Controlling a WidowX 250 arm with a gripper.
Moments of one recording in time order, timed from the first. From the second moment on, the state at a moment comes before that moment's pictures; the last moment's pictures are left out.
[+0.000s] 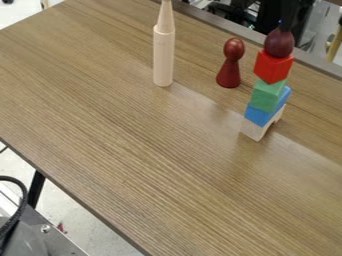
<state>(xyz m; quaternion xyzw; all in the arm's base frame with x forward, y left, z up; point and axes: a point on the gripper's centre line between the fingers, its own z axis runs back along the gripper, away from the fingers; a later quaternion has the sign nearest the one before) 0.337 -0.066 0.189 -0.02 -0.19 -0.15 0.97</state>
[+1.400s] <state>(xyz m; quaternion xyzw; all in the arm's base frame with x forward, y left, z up) 0.381 -0.064 0.147 -0.01 -0.19 -0.10 0.98</state>
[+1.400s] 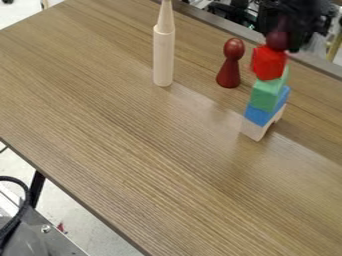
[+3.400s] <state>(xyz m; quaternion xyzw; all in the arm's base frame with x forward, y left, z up) 0.296 0.076 0.118 0.13 -0.26 0.15 0.95</state>
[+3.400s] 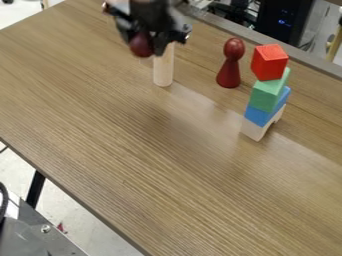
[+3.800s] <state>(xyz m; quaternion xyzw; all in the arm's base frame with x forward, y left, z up) 0.285 0.104 0.085 0.19 -0.23 0.23 0.93</state>
